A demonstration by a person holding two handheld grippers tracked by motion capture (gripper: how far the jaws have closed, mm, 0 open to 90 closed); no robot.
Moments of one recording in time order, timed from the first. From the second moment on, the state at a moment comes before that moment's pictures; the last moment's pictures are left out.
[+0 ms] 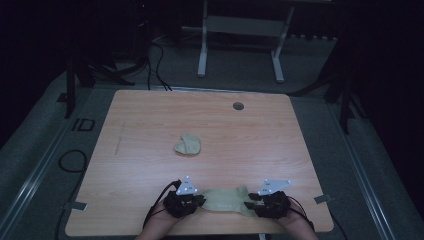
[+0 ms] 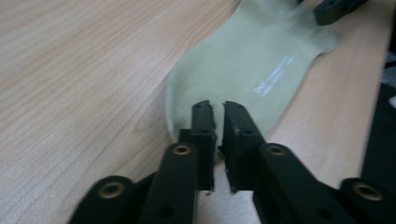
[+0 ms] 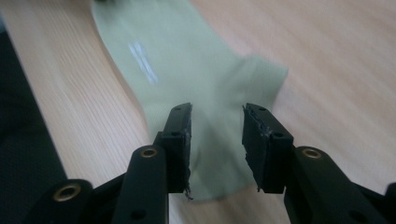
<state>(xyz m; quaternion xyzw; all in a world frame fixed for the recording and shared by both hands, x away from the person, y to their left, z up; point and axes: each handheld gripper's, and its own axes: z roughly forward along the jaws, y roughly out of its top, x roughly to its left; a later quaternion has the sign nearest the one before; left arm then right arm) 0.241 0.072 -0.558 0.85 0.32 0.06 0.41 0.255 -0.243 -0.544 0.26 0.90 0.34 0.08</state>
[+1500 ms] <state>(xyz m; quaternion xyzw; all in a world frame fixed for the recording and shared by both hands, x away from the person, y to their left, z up) 0.228 0.158 -0.568 0.80 0.40 0.11 0.43 0.422 -0.035 -0.511 0.28 0.90 0.33 0.11</state>
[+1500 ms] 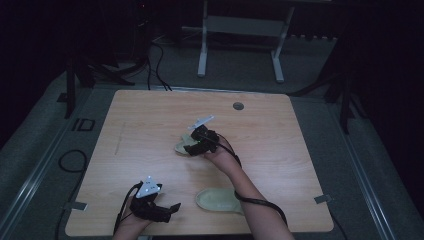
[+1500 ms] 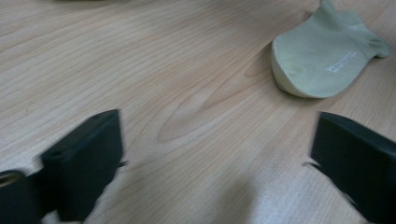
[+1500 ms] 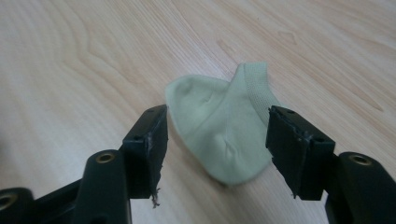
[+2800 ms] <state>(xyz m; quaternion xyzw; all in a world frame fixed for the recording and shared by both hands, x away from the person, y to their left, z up) 0.228 0.162 -0.570 0.79 0.42 0.13 0.43 0.415 -0.035 -0.494 0.30 0.89 0.29 0.17</state>
